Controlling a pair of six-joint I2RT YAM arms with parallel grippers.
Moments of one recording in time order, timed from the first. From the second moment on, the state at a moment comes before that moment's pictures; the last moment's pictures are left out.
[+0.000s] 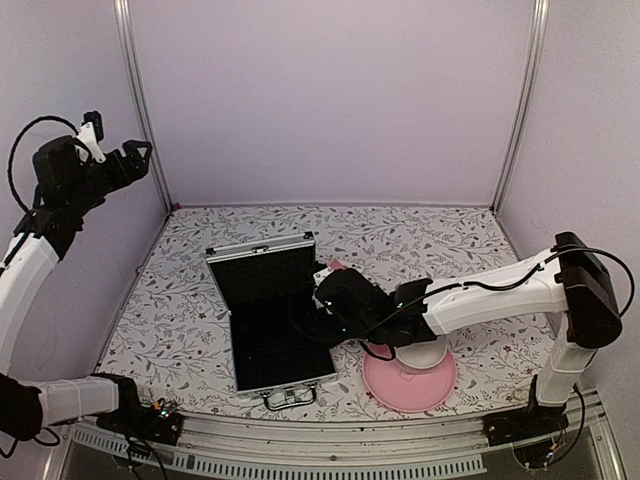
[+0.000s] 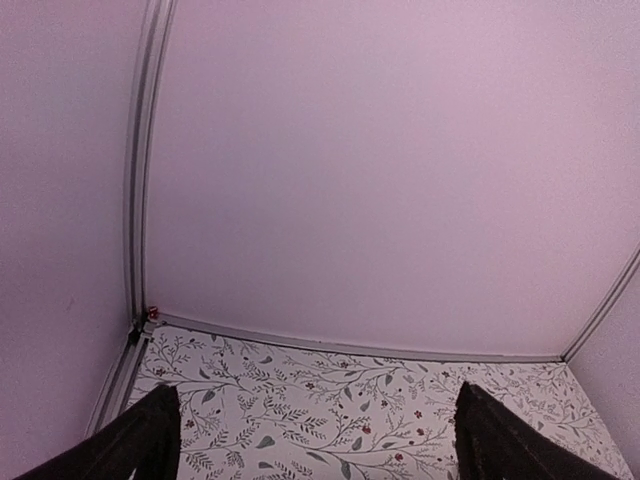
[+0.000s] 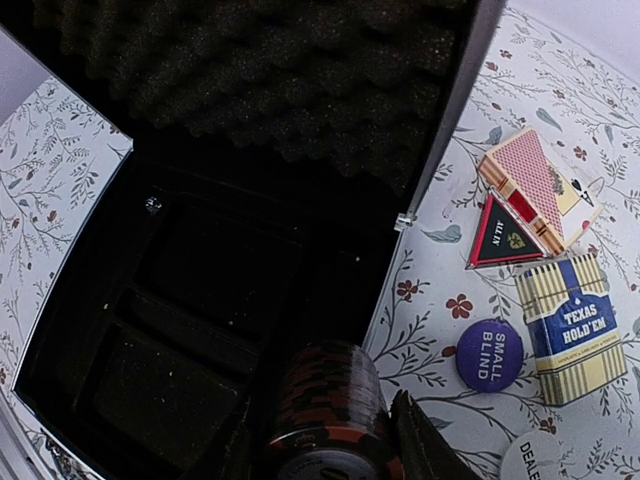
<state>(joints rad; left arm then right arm) -0.01 1.01 1.09 -0.14 0.08 -0.29 1.21 1.79 1.17 -0.16 0.41 0.43</state>
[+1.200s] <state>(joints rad) -0.01 0.82 0.89 -0.04 -0.19 -0.02 1.21 1.99 1.25 0.02 0.45 0.31</state>
